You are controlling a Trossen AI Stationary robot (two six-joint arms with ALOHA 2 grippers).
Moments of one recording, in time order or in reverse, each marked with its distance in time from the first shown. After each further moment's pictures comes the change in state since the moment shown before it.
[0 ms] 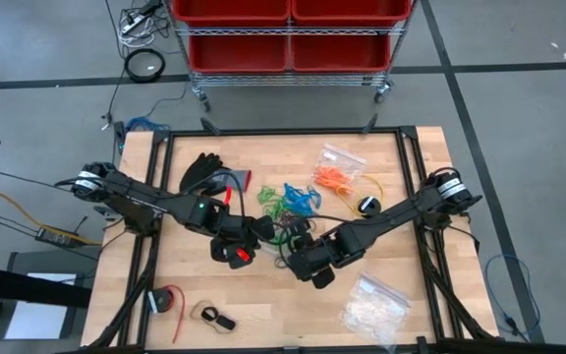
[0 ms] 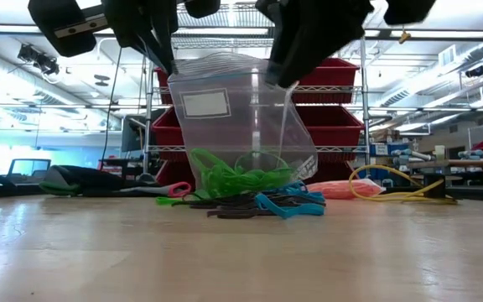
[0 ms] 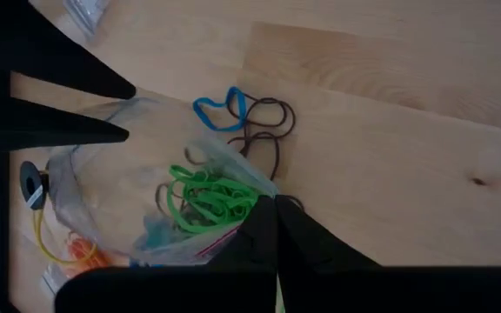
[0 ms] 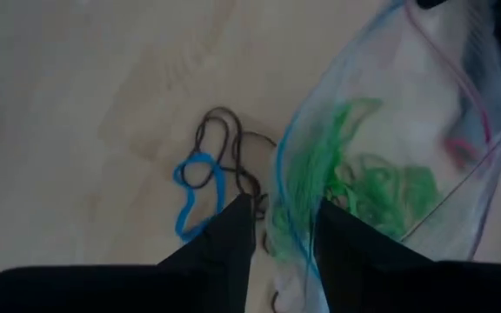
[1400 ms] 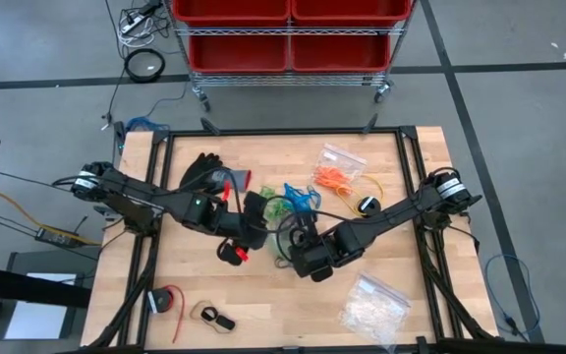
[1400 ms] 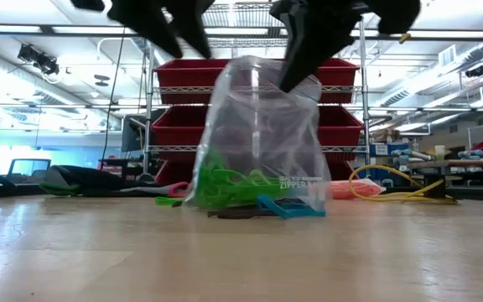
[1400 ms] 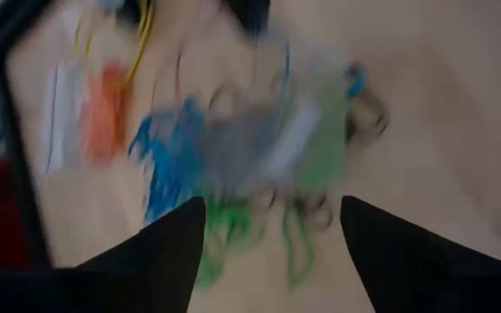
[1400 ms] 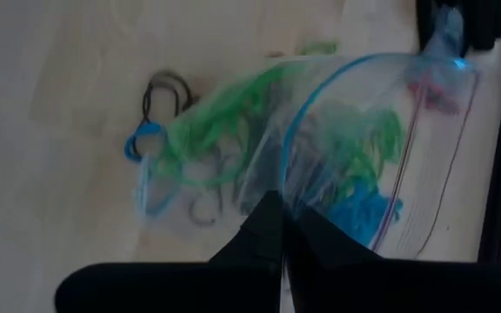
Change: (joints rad) left arm -0.003 0.000 0.091 -0.072 -0.249 -0.747; right arm -0.003 0.004 0.013 -0.113 0.117 0.159
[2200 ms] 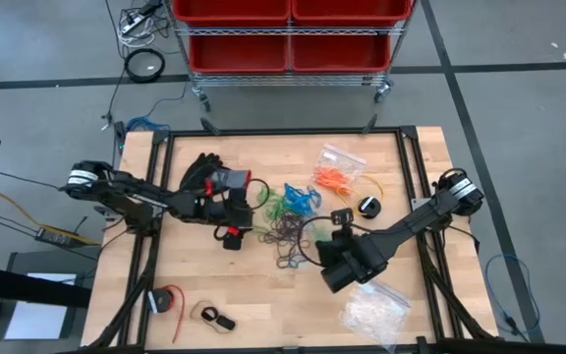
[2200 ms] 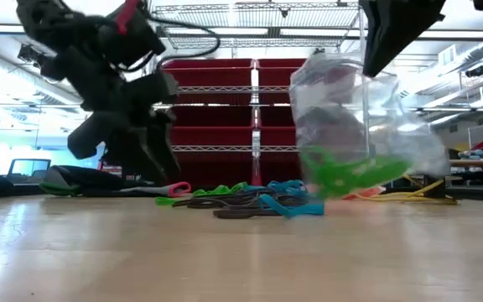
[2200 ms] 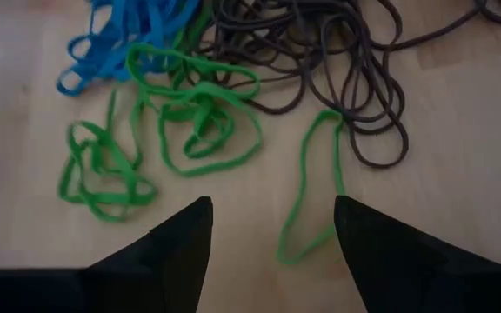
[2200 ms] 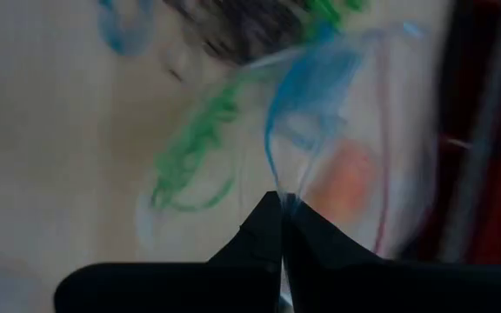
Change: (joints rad) left arm 0.226 -0.071 -0.737 0.817 0.132 -0.151; right arm 0.137 -0.066 -0.007 -0.433 0.118 0.374
